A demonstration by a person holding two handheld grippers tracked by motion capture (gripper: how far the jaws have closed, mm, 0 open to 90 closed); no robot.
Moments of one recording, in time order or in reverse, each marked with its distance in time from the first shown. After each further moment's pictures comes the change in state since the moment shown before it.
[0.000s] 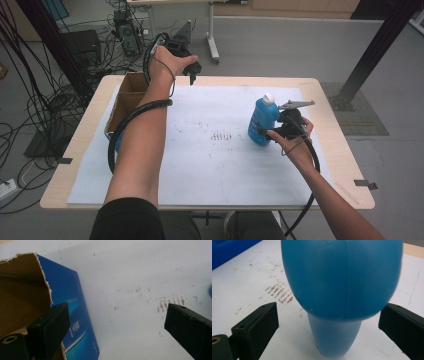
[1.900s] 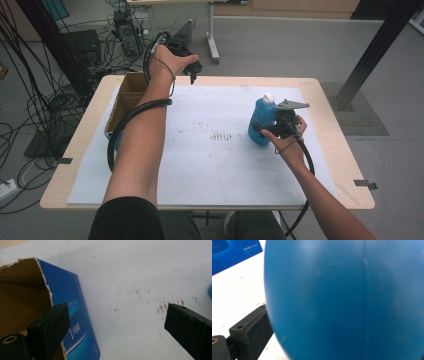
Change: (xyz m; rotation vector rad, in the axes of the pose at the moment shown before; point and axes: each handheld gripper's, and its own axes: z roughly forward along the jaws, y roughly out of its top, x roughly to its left) left arm -0.002 0.001 -0.002 -0.014 0.003 0.015; right arm 0.000 -0.001 0.020 -0.120 -0.040 -0.036
